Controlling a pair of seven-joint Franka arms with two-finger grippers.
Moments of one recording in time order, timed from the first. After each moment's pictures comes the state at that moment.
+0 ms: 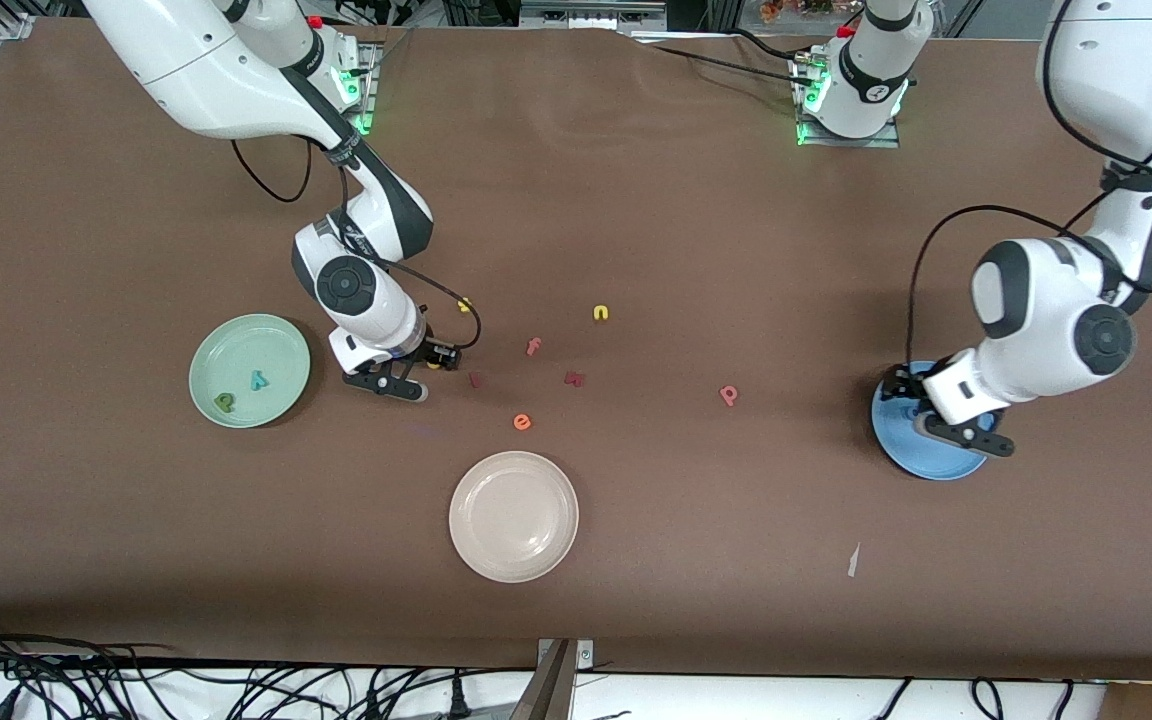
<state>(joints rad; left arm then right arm) 0.00 0.46 -0.06 -1.88 -0.13 2.26 0.26 0.14 0.61 0.33 -1.95 -0.22 2.50 0.83</state>
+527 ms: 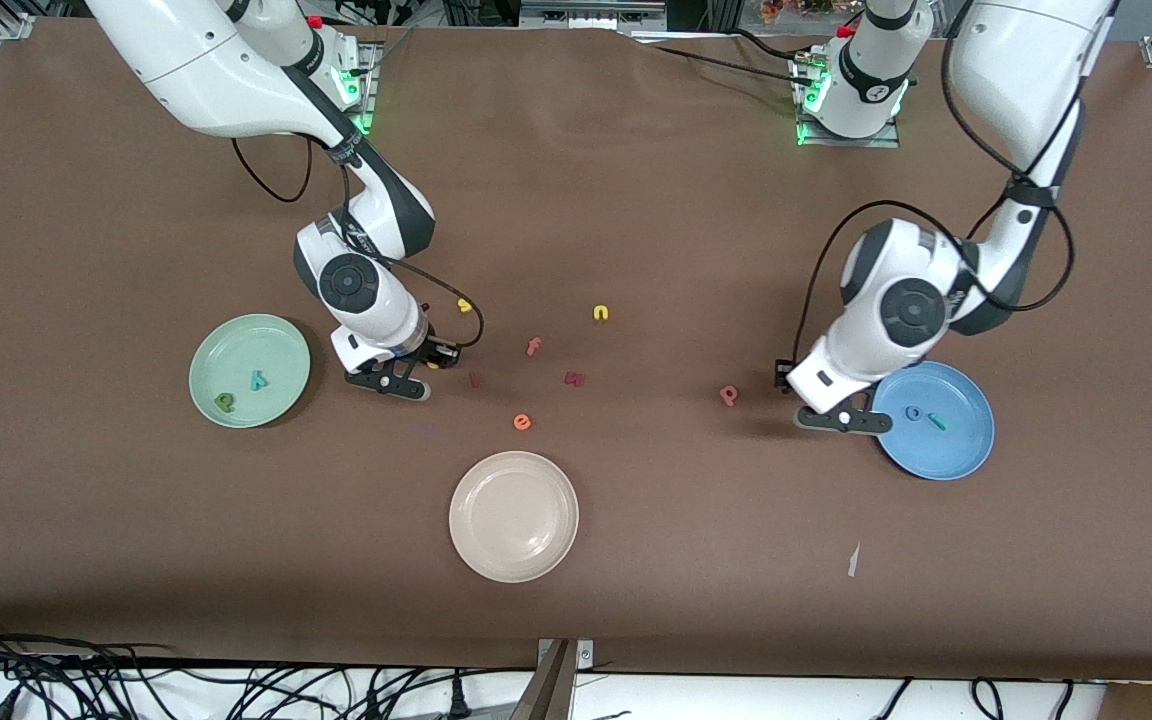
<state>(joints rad) -0.08 0.49 -0.23 -1.89 0.14 2.33 -0.33 0.14 0.61 0.33 -1.95 -0.22 2.50 0.83</state>
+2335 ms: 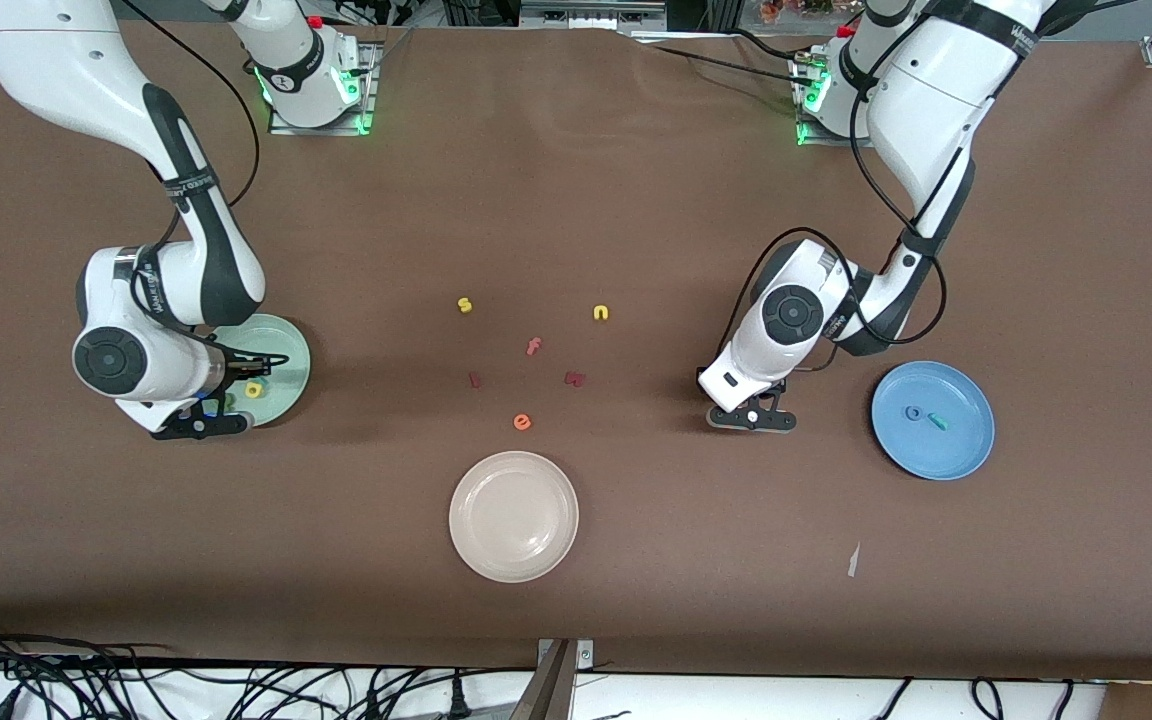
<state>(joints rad) -0.21 0.67 -0.22 -1.83 0.20 2.47 -0.48 0.07 0.53 -0.01 -1.78 -0.13 2.05 0.03</state>
